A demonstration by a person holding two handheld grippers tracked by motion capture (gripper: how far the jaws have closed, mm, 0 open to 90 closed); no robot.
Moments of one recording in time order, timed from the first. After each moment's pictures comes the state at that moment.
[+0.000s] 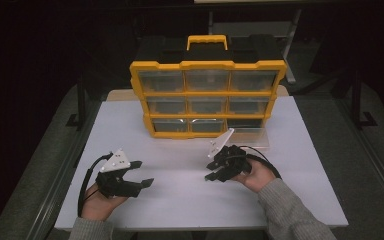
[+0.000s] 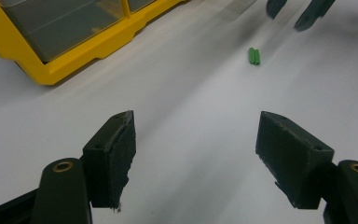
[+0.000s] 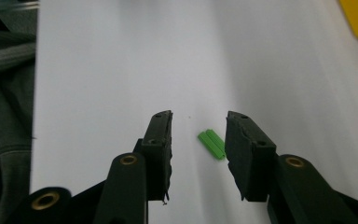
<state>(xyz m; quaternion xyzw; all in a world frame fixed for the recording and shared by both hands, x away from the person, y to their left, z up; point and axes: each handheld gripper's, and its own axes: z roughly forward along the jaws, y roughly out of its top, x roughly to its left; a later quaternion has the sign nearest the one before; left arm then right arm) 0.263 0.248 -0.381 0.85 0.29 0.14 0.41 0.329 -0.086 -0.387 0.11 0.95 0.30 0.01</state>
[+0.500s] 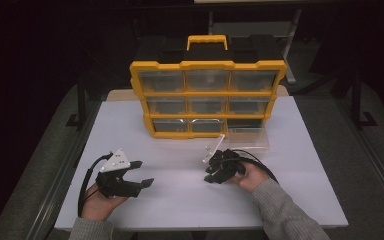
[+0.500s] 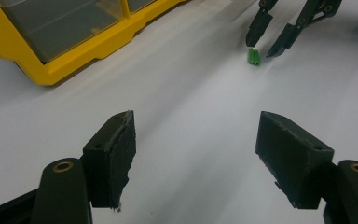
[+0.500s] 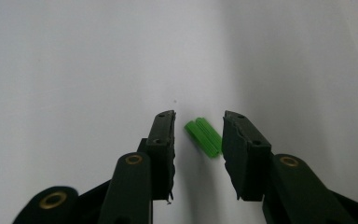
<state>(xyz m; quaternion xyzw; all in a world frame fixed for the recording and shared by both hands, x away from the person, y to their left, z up) 0.263 0.248 -0.381 0.85 0.29 0.14 0.41 0.341 -0.074 -0.421 0.09 0.96 0.26 0.02</state>
